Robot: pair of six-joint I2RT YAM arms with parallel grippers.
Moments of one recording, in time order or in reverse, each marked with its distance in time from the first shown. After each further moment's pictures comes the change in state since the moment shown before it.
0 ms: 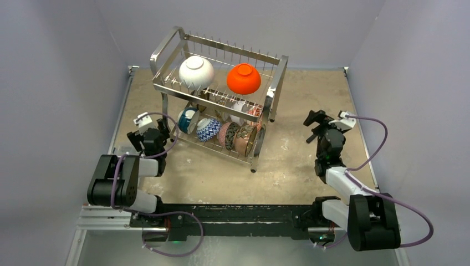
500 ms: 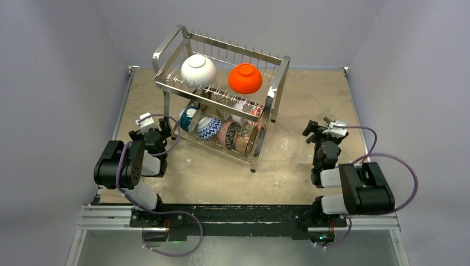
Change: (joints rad) left arm 0.006 0.197 0.003 0.292 0.073 0.070; right arm 0.000 0.233 -0.184 0.527 0.022 -0.264
